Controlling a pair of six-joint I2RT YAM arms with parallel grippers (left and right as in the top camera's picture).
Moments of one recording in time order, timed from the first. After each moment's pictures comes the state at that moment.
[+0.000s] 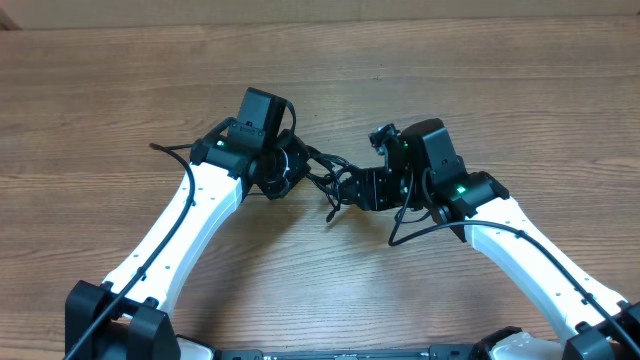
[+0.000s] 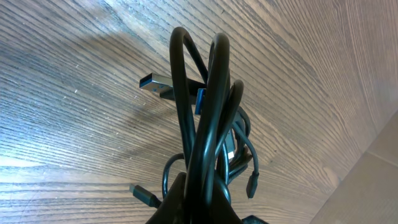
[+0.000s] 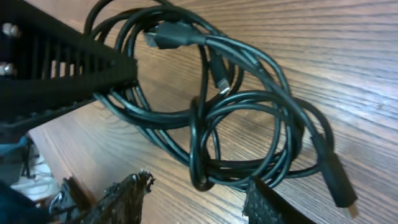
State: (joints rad) left arm -0.37 1.58 1.23 -0.75 0.29 -1.14; right arm 0.44 1.43 0.95 -0.43 -0.53 0.36
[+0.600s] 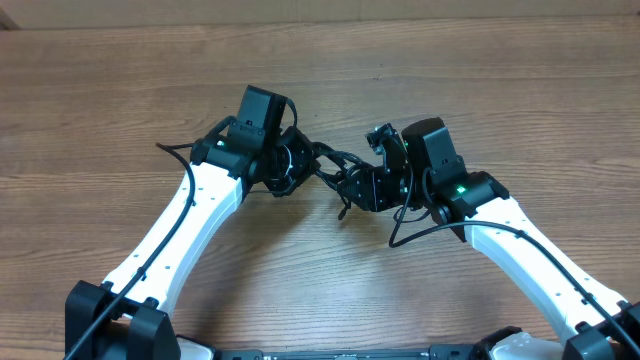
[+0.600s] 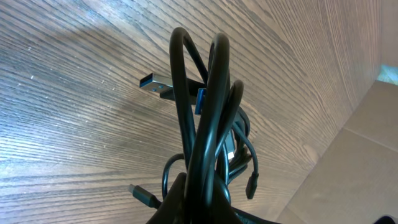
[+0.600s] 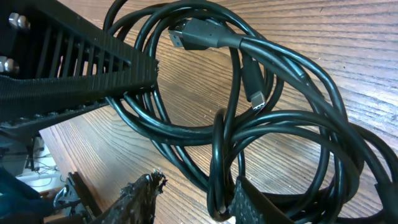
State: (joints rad) left arm -0.37 1.58 1.23 -0.70 0.39 -1.14; right arm 0.44 1.43 0.95 -0.41 -0.56 0.33
